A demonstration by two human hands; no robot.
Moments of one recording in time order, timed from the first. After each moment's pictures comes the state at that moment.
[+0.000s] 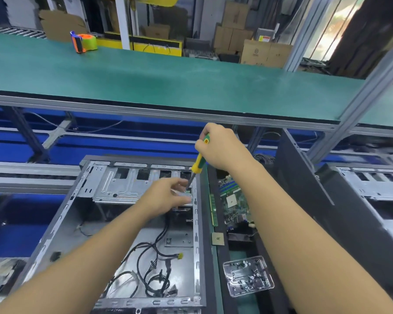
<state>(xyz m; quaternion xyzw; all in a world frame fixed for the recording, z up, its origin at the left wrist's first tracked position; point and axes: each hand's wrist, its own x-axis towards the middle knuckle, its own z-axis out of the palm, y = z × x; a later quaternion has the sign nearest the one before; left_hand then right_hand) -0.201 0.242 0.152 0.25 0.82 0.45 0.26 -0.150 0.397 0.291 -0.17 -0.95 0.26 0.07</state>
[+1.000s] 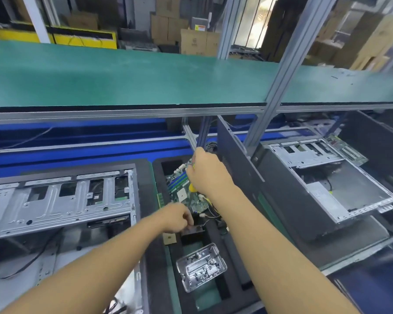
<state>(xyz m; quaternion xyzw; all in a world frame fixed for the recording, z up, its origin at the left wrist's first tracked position) -0.128 0.396 0.108 0.45 0.78 0.18 0.39 -0.057 0.484 0.239 -0.31 -0.93 0.17 0.06</state>
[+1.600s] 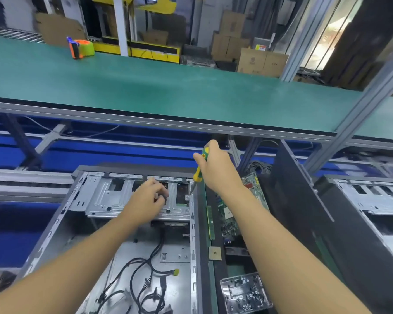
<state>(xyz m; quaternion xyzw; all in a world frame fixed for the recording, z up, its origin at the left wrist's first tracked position) -0.247 0.228 0.121 0.31 0.88 0.35 0.09 -0.161 0.406 0.251 -0.19 -0.93 0.30 0.13</state>
